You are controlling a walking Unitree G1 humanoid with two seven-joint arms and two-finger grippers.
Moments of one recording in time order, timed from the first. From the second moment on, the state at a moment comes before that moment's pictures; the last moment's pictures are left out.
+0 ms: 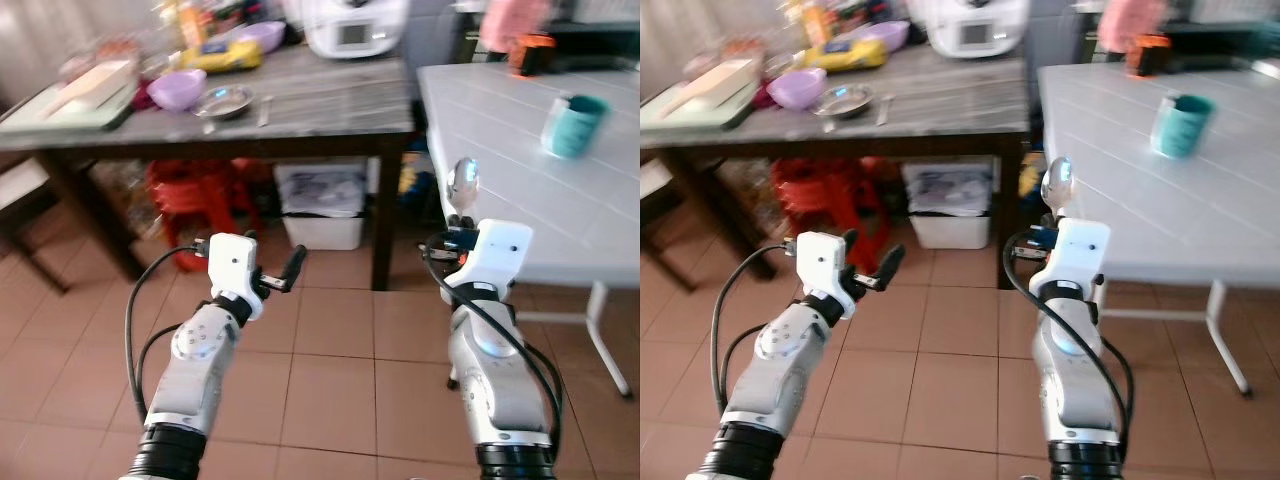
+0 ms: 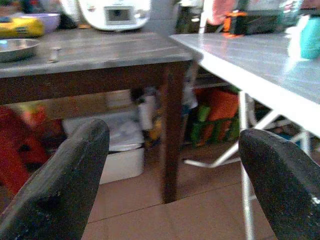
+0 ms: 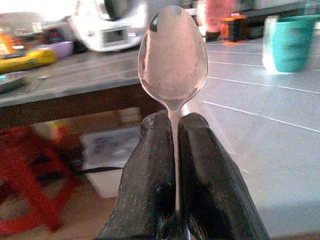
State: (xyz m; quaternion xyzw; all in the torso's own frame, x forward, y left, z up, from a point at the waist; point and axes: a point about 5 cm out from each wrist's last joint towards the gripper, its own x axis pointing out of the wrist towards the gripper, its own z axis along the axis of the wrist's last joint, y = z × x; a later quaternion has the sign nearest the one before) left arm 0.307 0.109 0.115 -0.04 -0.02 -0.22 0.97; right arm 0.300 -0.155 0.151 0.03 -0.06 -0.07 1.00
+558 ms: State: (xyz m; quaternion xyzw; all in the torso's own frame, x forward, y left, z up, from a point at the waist) left arm 0.309 0.095 0.121 -0.05 -0.03 -0.23 0.97; right arm 0.299 -0.164 0.151 0.03 -0.07 -0.08 0.99
